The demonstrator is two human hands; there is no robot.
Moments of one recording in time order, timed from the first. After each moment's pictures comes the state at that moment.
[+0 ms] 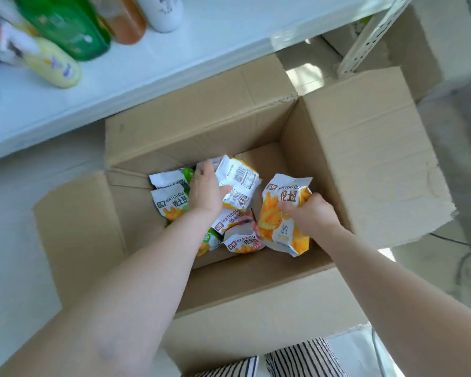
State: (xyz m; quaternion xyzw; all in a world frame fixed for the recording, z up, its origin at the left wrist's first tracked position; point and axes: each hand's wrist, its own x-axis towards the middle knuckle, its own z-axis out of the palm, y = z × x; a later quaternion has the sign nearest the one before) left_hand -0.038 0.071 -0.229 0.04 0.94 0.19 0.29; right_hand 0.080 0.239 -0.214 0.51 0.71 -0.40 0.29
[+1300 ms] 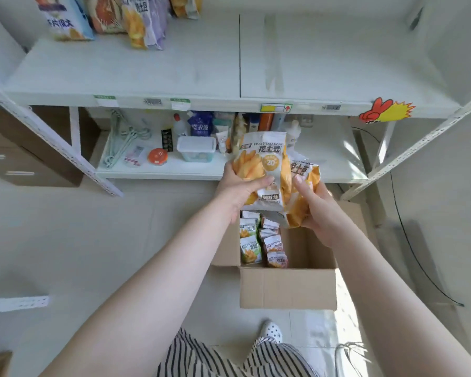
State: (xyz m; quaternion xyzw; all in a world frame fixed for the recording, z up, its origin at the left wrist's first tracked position) left_hand 0.058 -0.175 0.347 -0.14 0.66 0.70 0.22; right_hand 0.118 -0.004 0.354 0.24 0.66 -0.70 0.14
